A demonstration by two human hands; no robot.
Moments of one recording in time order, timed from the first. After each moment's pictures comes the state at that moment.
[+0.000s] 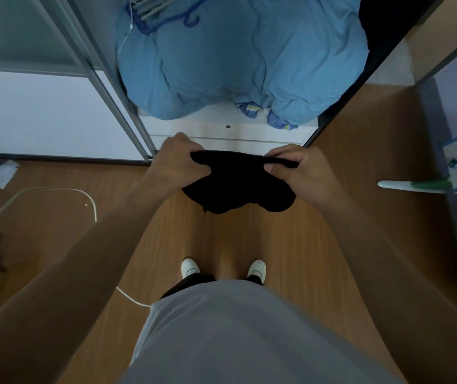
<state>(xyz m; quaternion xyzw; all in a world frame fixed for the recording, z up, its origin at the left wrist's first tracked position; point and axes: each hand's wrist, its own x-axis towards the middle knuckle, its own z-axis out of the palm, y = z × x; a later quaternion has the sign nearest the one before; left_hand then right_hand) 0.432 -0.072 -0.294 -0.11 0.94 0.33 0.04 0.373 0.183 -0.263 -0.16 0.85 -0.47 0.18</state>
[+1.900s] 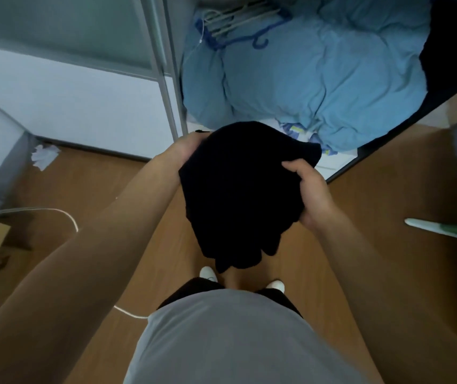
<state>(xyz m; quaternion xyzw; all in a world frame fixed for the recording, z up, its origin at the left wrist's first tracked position) 0.463 -0.207 -0.282 -0.36 0.57 0.74 0.08 0.429 0.036 -0.269 0.08 0.59 -0.72 0.36</state>
